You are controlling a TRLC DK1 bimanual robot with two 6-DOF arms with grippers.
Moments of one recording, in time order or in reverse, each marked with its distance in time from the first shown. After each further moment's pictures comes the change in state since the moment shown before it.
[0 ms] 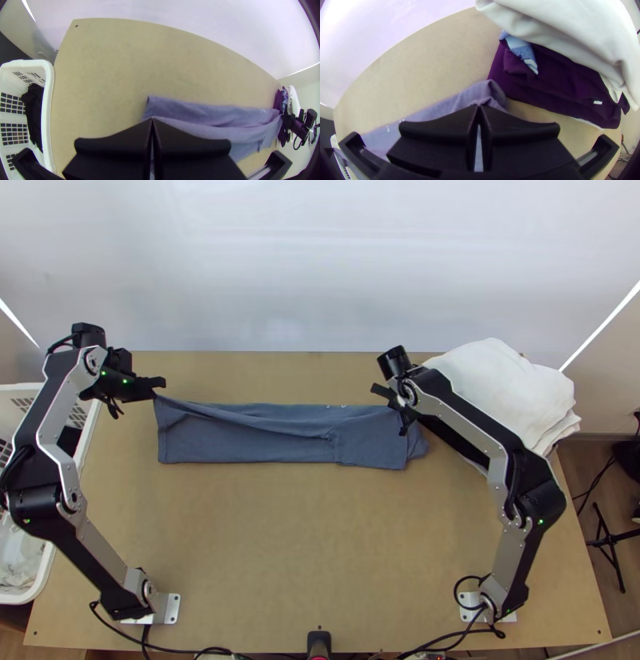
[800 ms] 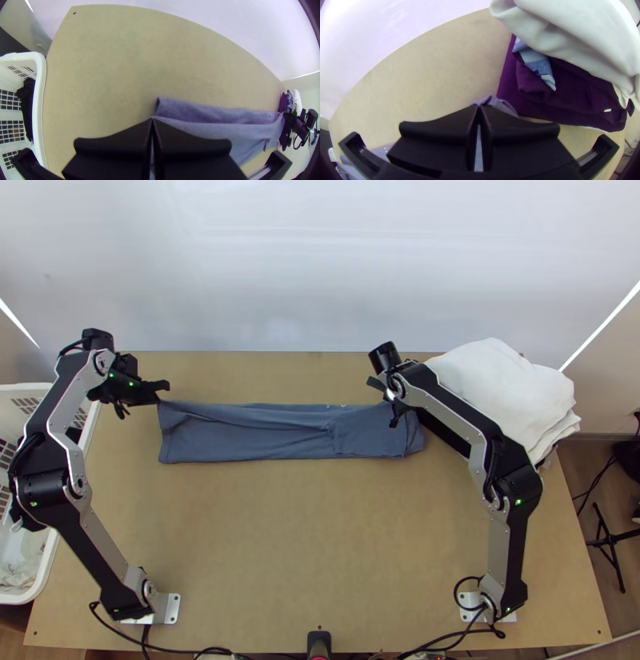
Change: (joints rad) left arm 0.009 0.105 0.030 0.019 -0.007 -0.012; right arm -0.004 0.139 0.129 0.010 0.077 0.031
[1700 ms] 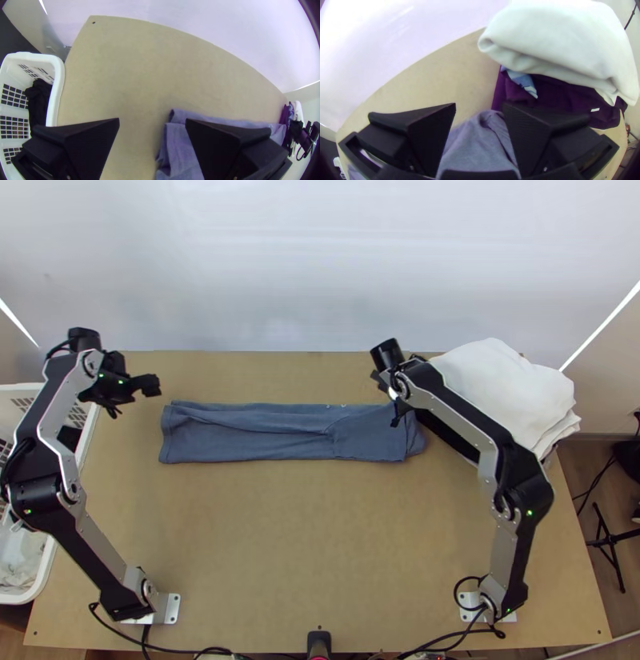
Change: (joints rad) left arm 0.037 -0.048 -0.029 0.069 -0.027 -0.028; right arm 0.020 -0.086 -0.027 0.012 0.077 0.047
